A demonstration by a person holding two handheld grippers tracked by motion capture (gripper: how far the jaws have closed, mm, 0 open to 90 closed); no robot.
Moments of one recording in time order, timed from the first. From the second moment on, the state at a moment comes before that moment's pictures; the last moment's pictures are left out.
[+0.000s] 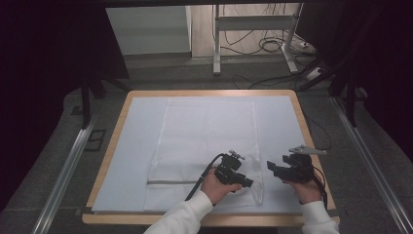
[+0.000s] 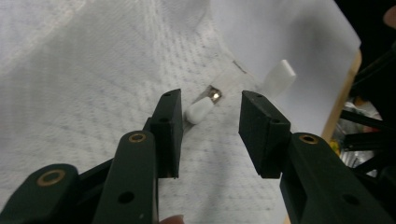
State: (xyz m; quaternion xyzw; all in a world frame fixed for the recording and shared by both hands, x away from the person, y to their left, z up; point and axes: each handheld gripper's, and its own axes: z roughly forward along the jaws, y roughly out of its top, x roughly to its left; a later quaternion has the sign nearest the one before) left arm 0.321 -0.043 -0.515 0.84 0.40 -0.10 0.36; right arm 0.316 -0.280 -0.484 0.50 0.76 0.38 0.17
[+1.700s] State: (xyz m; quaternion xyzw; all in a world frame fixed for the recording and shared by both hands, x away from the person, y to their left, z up) left arm 0.321 -0.056 -0.522 0.84 0.40 -0.09 0.36; right arm 0.317 -0.282 -0.486 0.50 0.76 0.38 0.17
